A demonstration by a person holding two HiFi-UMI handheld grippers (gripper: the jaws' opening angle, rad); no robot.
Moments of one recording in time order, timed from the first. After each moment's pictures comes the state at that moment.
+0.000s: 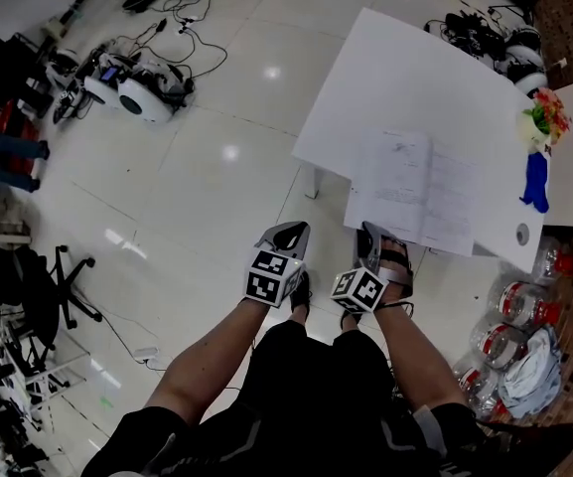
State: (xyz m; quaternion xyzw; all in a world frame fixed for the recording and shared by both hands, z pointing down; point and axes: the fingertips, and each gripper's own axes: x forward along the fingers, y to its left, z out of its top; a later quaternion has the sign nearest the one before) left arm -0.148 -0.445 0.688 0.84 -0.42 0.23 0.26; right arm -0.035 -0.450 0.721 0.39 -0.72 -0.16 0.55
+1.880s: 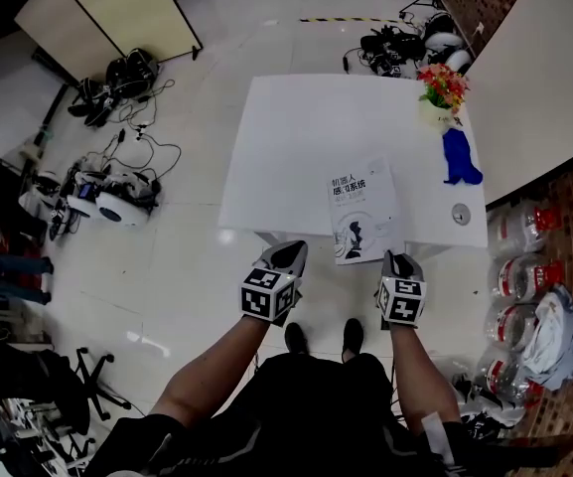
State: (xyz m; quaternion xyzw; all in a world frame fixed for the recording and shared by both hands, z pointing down) left arm 0.065 -0.465 0.598 0.90 -0.33 0.22 0.20; right arm 0.258 -0.407 0.672 0.69 -0.65 0.27 0.18
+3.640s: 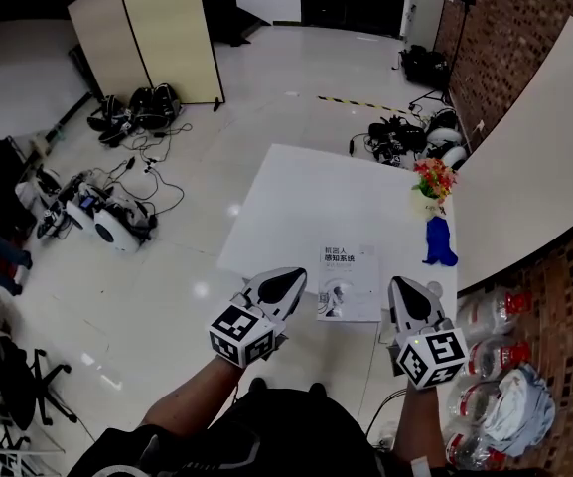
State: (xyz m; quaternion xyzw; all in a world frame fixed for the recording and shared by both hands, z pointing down) left arm 0.076 -0.443 0.403 0.95 -0.30 0.03 0.08; right arm 0.233 -0.404 0.383 0.58 -0.81 0.06 0.05
